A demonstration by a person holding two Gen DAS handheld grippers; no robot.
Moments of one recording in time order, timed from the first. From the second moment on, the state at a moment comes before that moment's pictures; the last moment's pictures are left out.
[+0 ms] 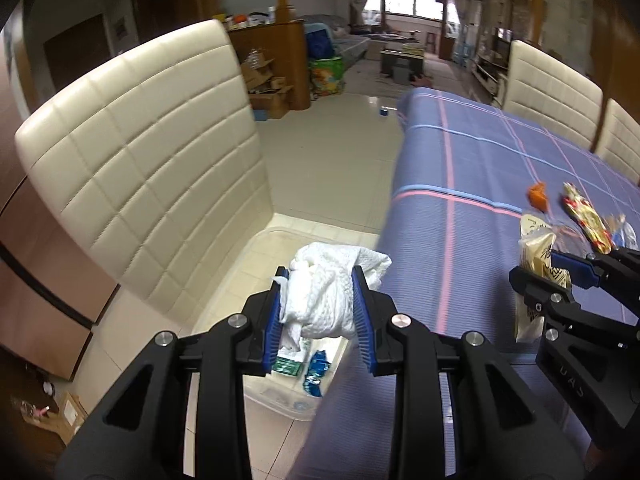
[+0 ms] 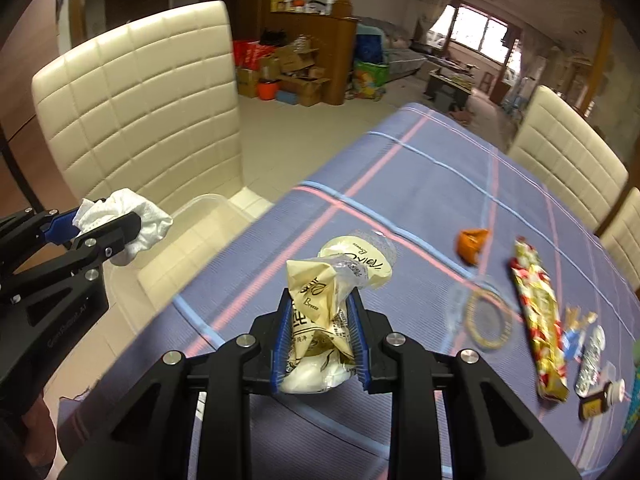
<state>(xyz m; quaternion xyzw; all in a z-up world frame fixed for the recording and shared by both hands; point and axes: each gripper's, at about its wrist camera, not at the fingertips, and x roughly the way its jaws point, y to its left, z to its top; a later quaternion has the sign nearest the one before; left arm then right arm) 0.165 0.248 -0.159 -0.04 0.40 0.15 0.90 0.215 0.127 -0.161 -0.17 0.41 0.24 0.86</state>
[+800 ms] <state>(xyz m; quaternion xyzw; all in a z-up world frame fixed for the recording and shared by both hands) 0.179 0.326 -0.202 -0.05 0.41 0.24 0.88 0.252 0.189 -0.183 -0.19 0.41 0.26 0.85</state>
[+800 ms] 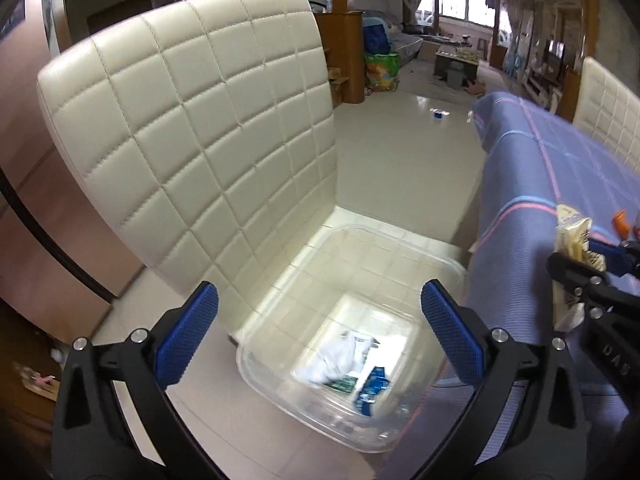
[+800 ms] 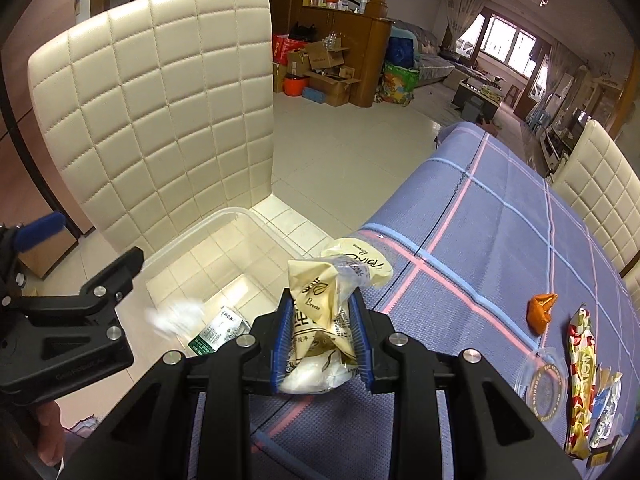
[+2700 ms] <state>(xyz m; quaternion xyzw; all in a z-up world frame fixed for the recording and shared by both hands) 0.192 0.230 -0.173 -0.04 0.42 0.16 0.89 0.240 0.064 -0.155 -0.16 0.37 0.17 0.90</state>
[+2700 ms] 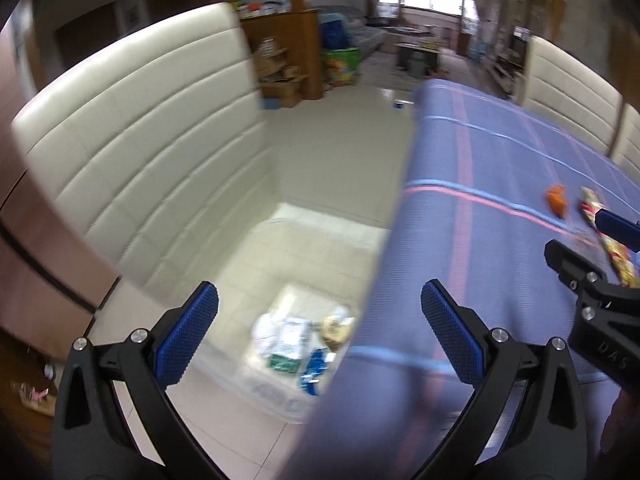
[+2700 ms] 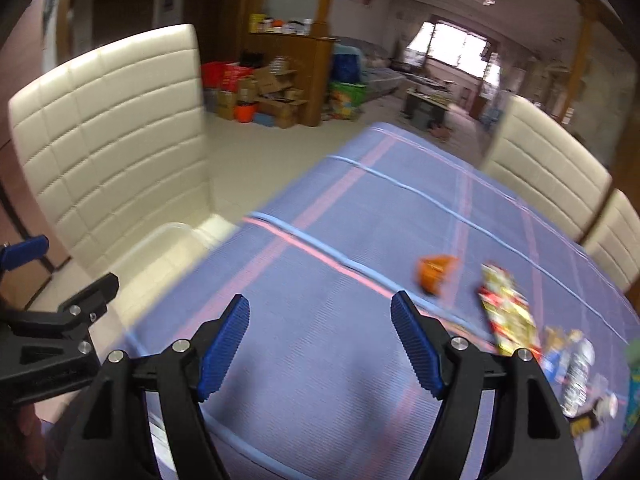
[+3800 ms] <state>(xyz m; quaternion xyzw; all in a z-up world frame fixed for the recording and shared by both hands) 0.331 -0.014 -0.221 0.05 0.50 -0.07 0.86 0.276 -0.141 -0.201 -0.11 0.42 0.09 0.90</state>
